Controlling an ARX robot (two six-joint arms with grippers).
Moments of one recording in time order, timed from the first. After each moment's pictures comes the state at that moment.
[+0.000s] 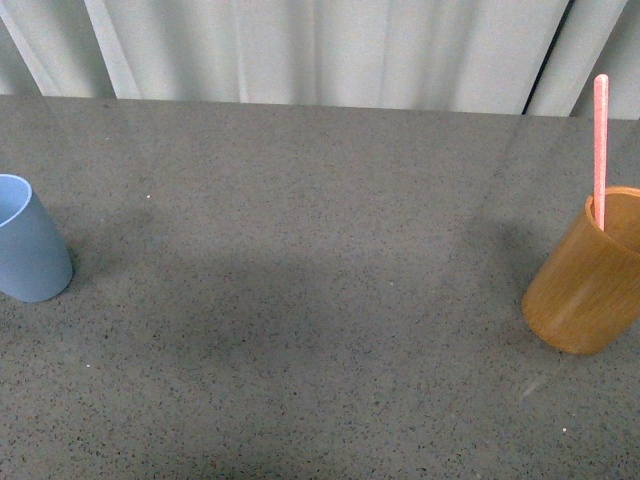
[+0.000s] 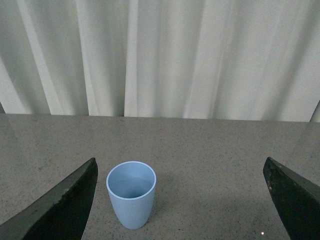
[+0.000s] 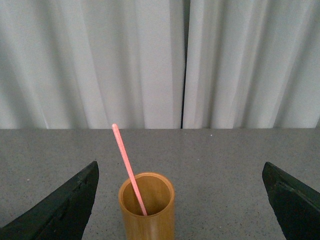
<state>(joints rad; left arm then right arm) 0.00 0.00 0.02 0.00 0.00 0.00 0.00 0.00 0.02 0.00 0.00 0.00</state>
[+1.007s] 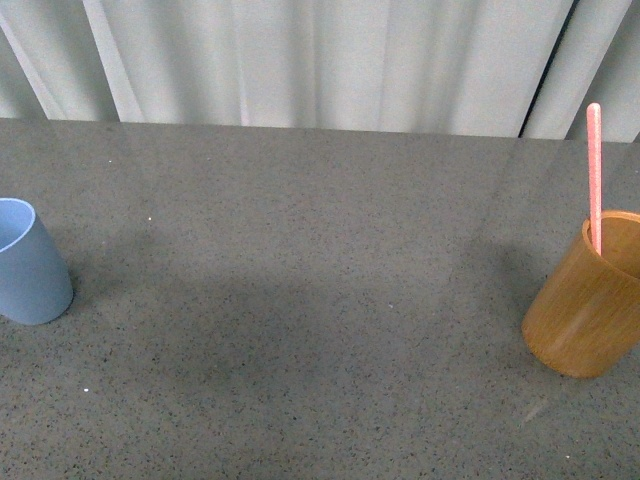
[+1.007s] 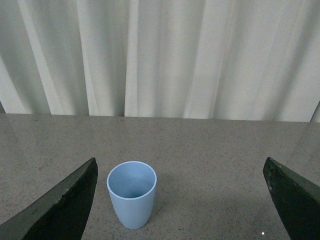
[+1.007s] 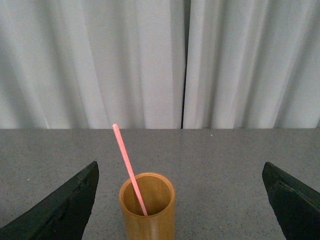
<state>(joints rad) 0.00 0.00 0.02 0.00 0.00 0.00 0.00 0.00 0.02 0.00 0.00 0.00</state>
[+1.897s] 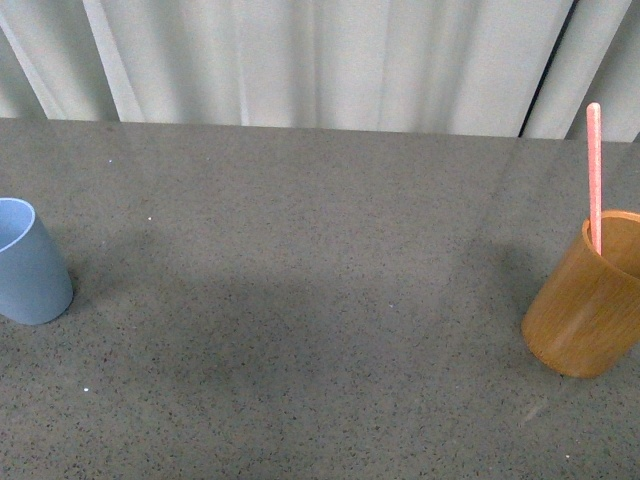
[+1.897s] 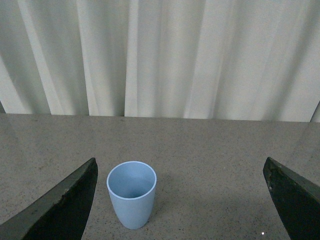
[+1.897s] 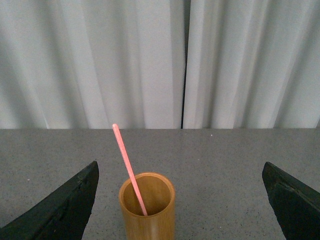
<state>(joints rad) 0.00 0.00 0.02 0.00 0.00 0.00 0.00 0.00 0.02 0.00 0.00 0.00</state>
